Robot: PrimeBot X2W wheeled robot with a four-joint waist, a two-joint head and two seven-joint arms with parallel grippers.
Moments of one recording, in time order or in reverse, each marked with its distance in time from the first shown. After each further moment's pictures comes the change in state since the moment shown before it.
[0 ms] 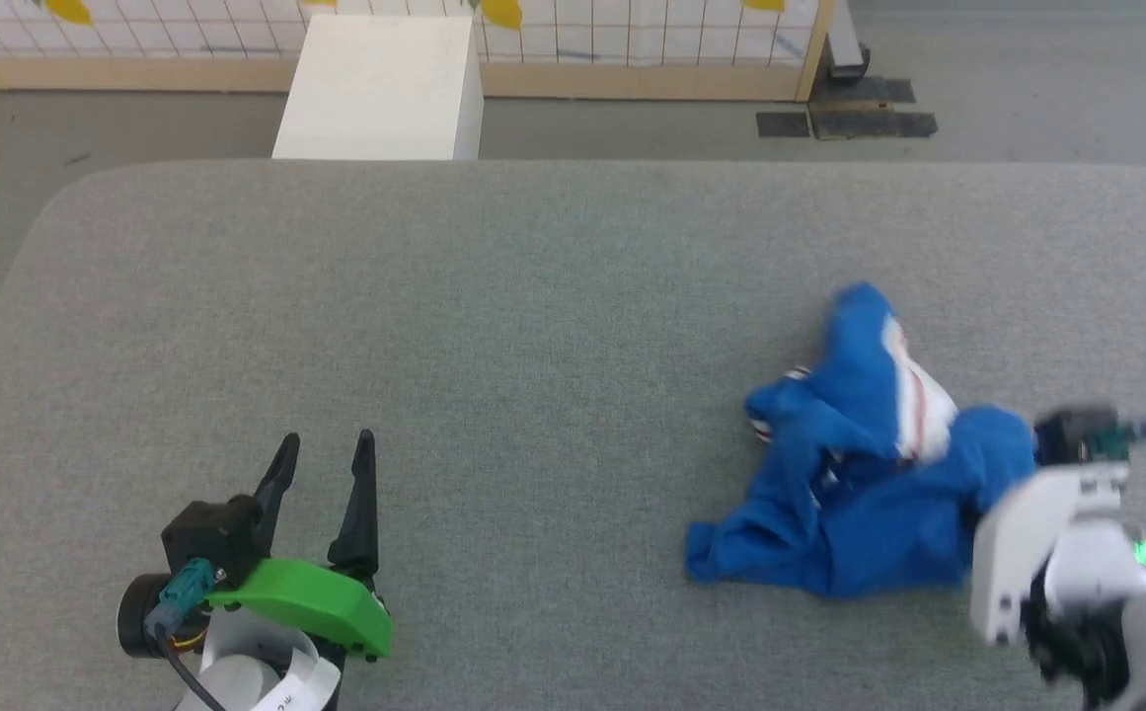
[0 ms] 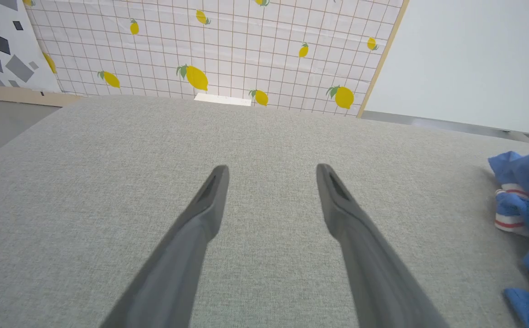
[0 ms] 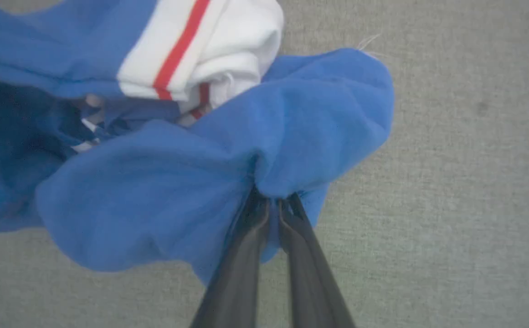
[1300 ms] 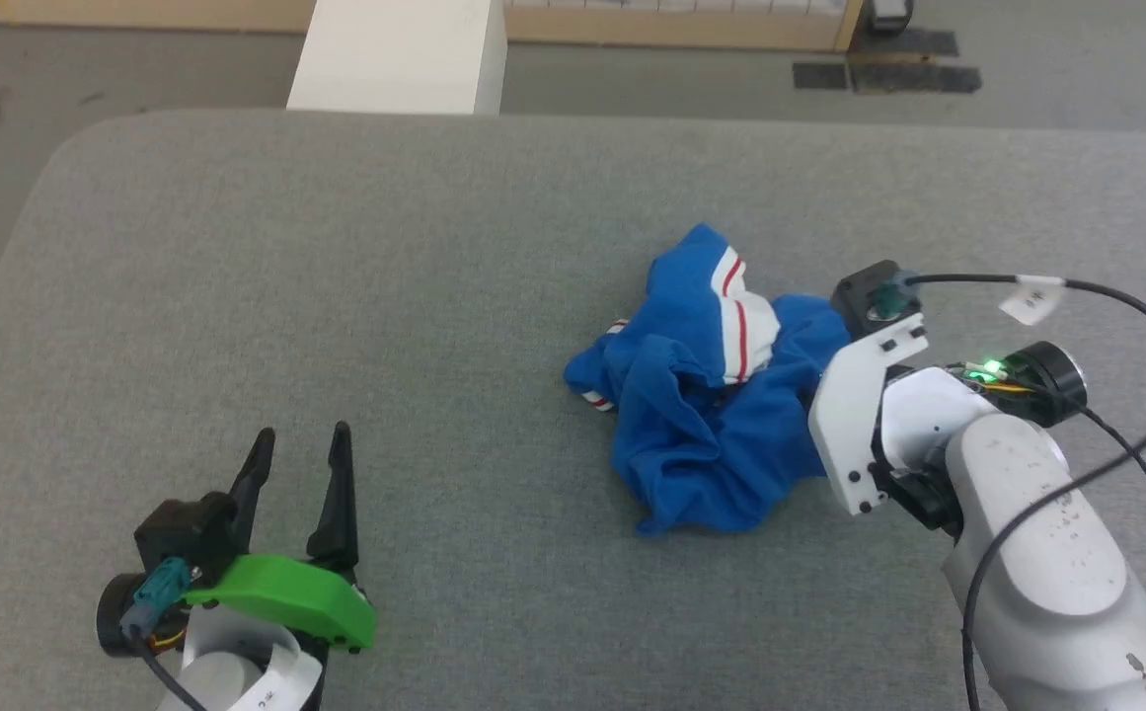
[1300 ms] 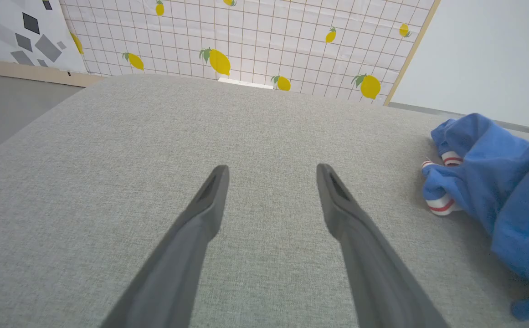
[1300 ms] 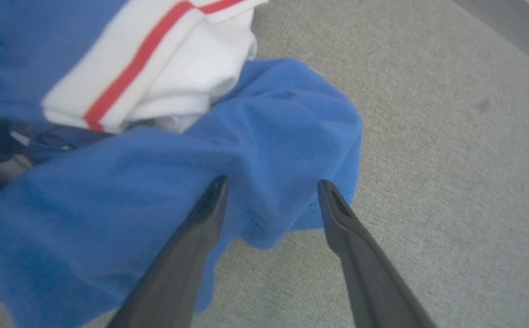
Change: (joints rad) left arm 0.012 0.003 0.042 -0.017 0.000 0.002 -0.001; right arm -0.353 0.030 0.304 0.251 -0.140 0.000 -0.007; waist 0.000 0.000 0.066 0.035
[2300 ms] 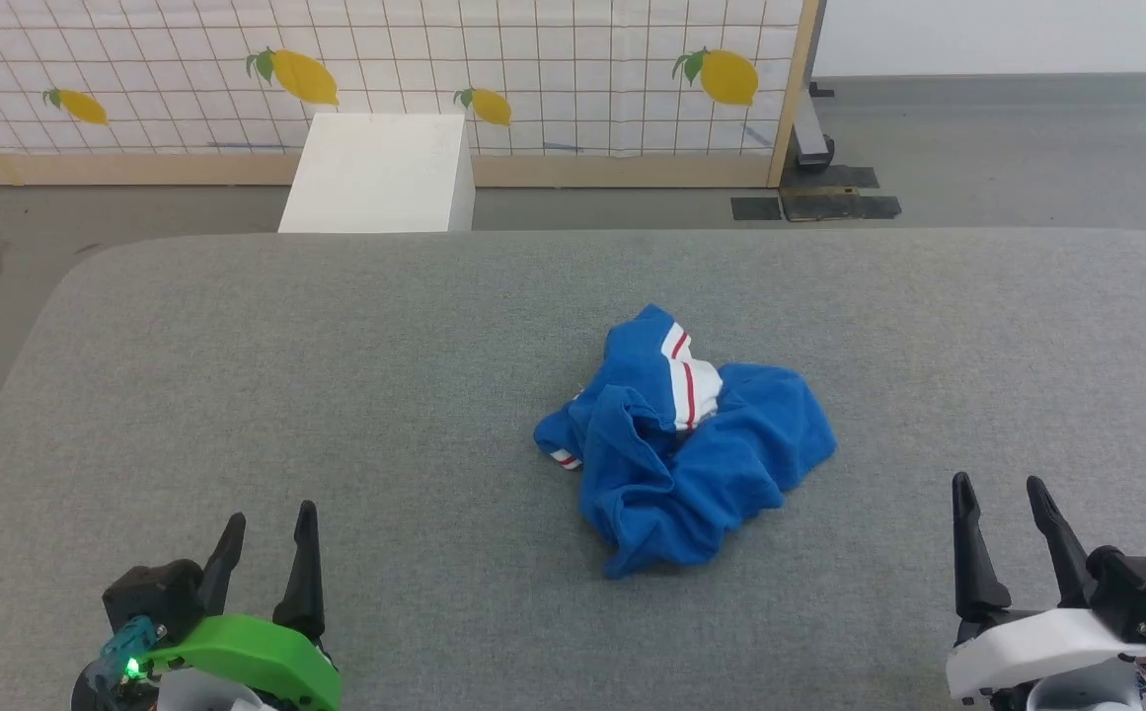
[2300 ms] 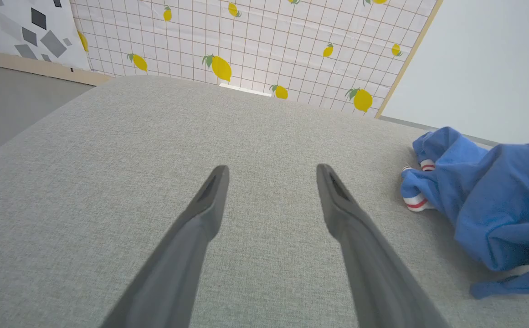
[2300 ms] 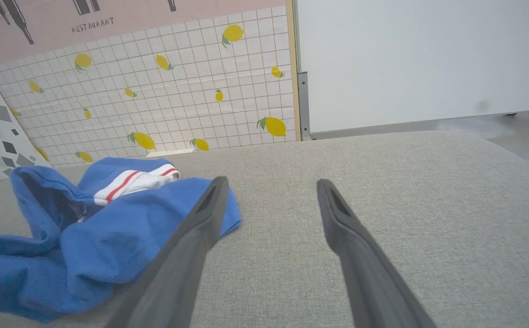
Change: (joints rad) left arm 0.091 0.007 0.049 0.063 -0.067 -0.028 0.015; right arm 0.525 0.077 -0.335 -0.172 0.116 -0.001 -0.951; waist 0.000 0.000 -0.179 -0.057
